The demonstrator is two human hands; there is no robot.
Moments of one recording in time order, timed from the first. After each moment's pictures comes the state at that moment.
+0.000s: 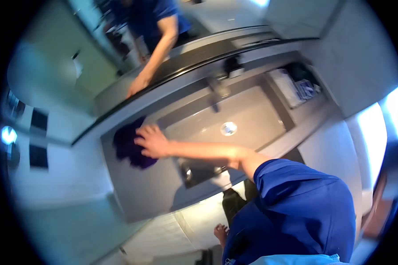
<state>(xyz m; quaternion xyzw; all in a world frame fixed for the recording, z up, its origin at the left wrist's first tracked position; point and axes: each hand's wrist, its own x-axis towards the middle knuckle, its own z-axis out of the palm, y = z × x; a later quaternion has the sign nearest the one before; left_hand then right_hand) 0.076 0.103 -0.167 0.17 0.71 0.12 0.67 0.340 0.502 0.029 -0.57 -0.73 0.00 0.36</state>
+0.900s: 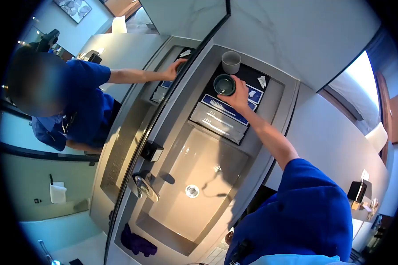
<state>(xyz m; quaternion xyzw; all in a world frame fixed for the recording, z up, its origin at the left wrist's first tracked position) 0.324 0.204 -0.087 0.49 0.58 -0.16 0.63 0.887 0.161 0.000 -0.87 -0.09 -0.21 0.44</state>
